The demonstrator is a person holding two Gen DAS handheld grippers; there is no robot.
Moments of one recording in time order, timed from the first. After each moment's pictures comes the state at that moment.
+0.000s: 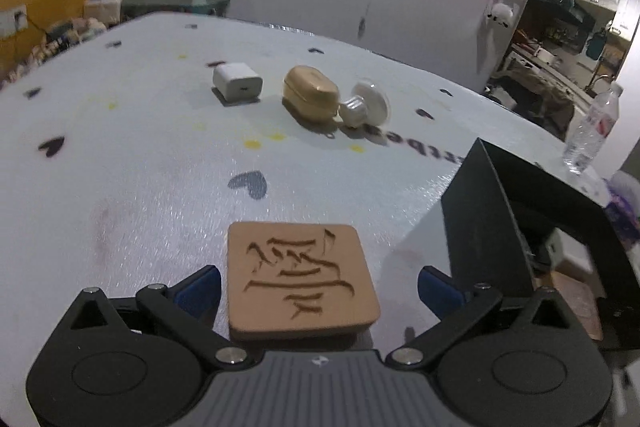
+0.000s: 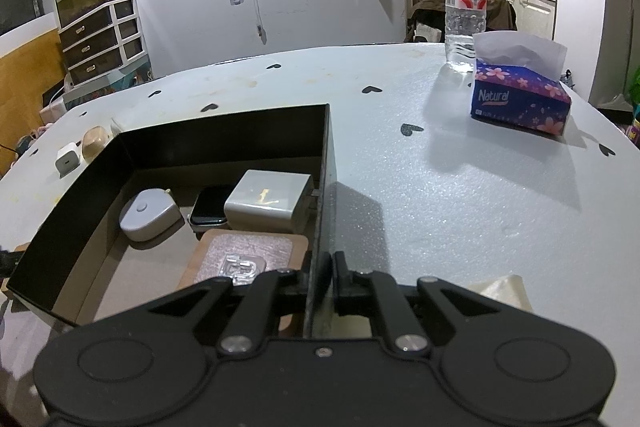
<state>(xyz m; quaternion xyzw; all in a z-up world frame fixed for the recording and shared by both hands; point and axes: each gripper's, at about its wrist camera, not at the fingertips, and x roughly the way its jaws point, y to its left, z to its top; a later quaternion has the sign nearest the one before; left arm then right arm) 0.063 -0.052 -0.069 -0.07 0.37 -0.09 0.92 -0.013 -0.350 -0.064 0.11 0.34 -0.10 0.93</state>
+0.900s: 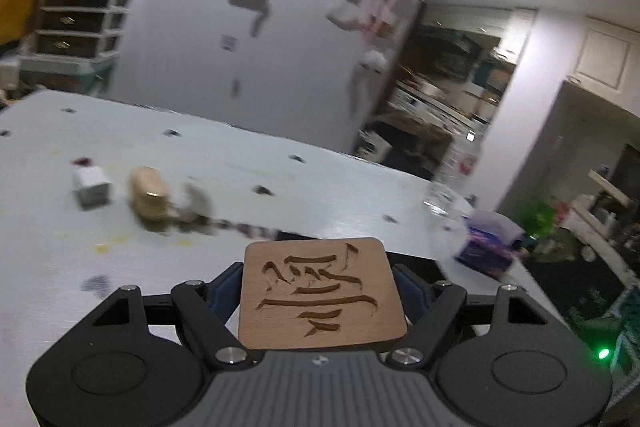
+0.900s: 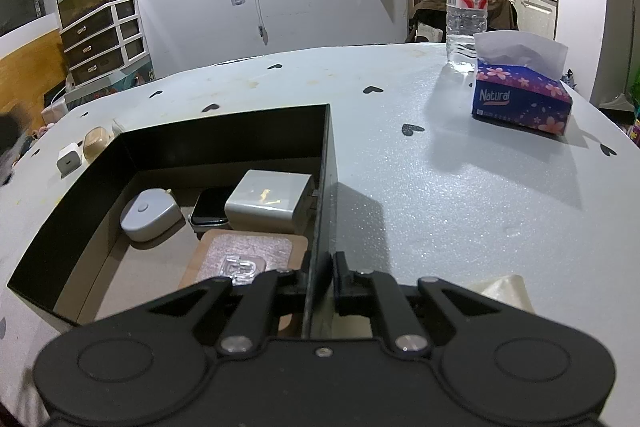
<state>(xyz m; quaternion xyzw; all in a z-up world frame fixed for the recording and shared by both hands) 0.042 -0.109 0.010 -0.10 0.29 -0.27 0.91 -0.013 -0.352 -0.064 0.11 0.33 -0.10 0.93</state>
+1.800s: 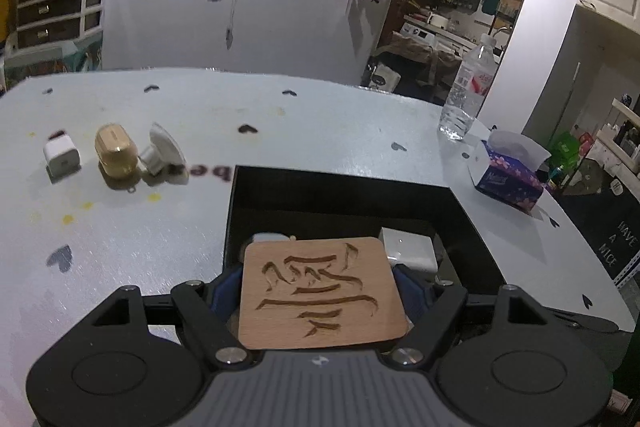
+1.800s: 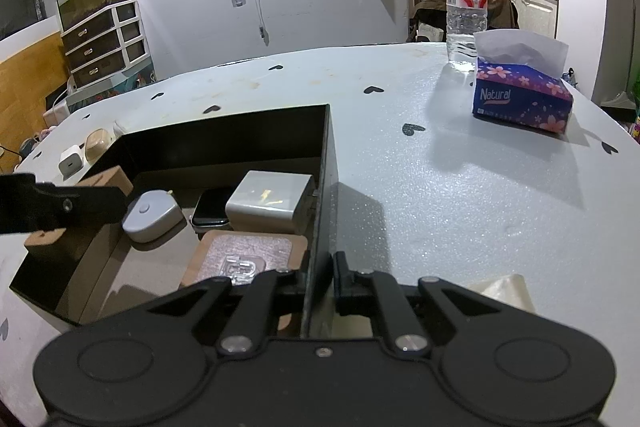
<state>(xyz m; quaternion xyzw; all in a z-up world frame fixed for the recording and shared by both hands) 0.053 -0.164 -0.023 -0.02 0.36 -0.24 0.90 -0.014 -0.351 -0.064 0.11 0.33 -0.10 0.93</state>
